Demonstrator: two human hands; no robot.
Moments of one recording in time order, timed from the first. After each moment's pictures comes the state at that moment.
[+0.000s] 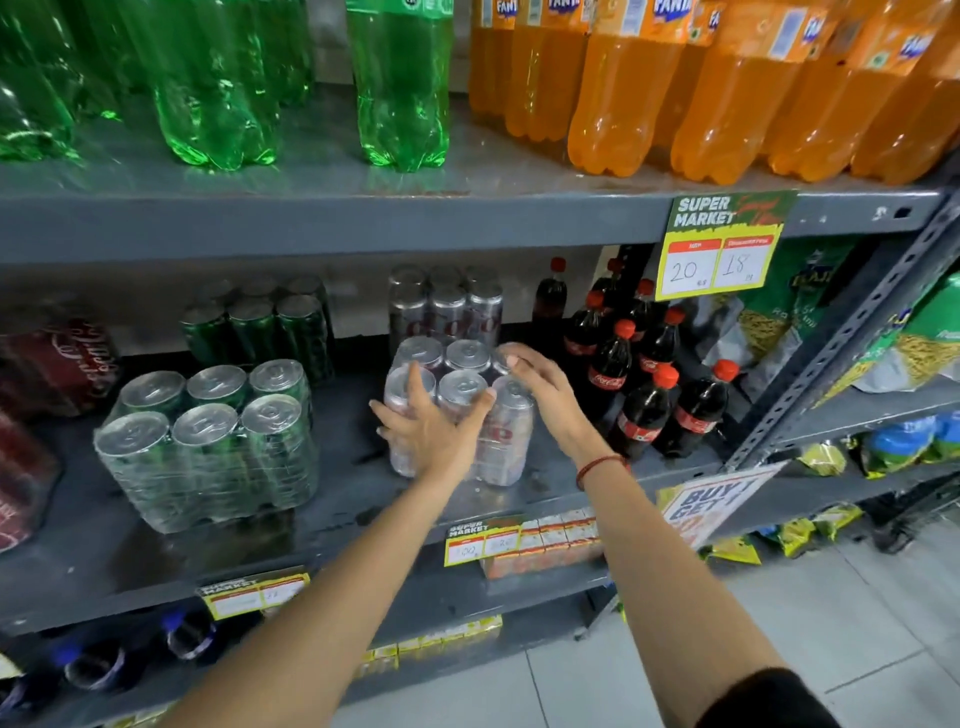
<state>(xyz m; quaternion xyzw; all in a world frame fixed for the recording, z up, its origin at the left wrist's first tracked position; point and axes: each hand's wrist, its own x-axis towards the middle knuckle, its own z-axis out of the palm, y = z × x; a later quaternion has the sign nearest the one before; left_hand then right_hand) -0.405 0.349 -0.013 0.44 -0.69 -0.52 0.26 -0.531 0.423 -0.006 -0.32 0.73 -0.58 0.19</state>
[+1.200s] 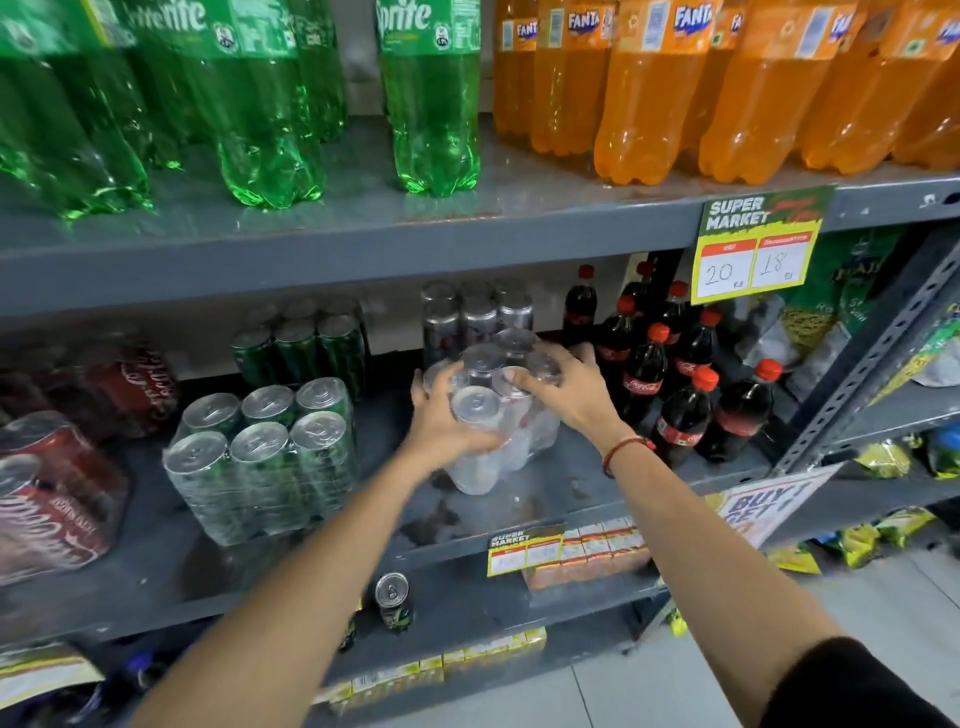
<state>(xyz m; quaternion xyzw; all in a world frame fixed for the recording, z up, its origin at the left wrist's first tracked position) -0.388 0.284 -0.009 0.30 -0.81 -0.48 0.18 -0.532 0.404 0.006 -0.32 0.86 -0.40 0.07</state>
